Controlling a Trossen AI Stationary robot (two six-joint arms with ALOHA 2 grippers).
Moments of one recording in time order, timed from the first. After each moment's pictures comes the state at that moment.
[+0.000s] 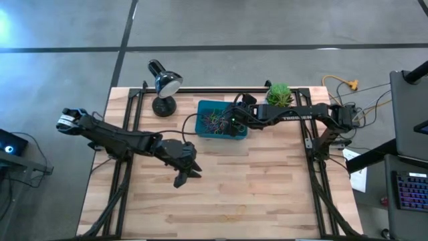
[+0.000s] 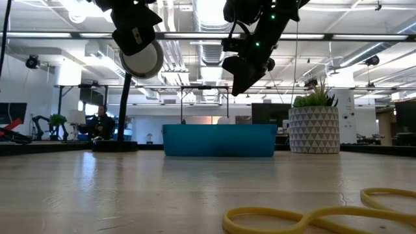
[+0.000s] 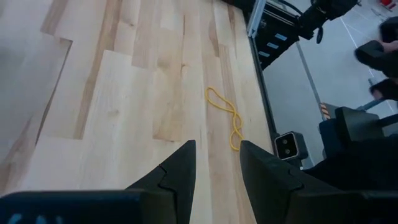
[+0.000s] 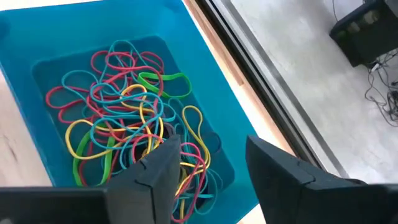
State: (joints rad) left arm -0.25 1.27 0.92 -0.20 0.14 -0.48; right arm -0.15 1.71 1.30 -0.59 0.56 0.18
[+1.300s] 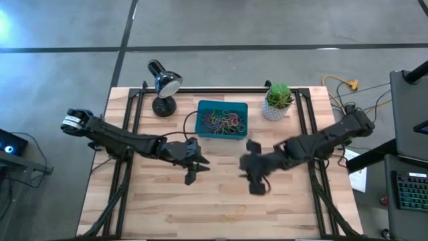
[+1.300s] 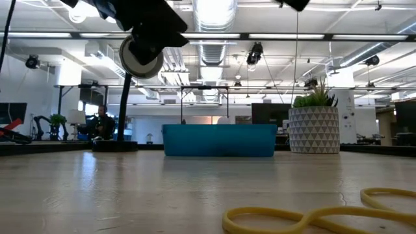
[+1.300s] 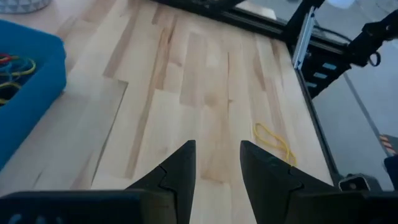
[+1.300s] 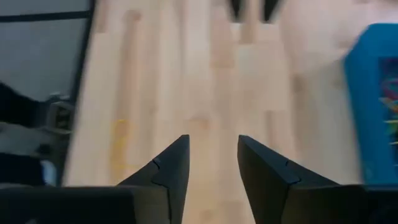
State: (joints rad) left arm -0.24 1.34 0.86 -0.01 -0.08 -0.41; right arm 0.39 1.51 1.37 -0.76 0.17 0.38
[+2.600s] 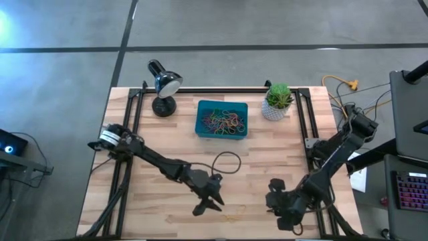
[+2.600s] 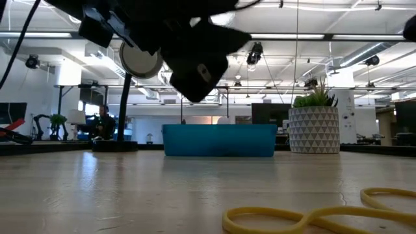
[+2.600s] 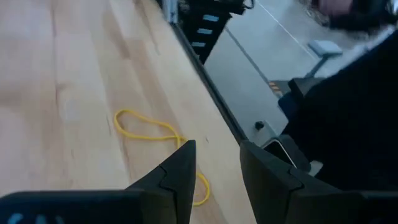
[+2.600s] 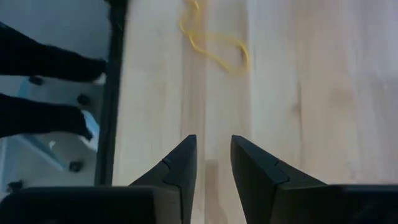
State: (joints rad) left arm -0.38 1.85 1.01 0.46 0.29 -0.33; right arm 0.86 1.51 0.97 -0.53 0.23 0.89
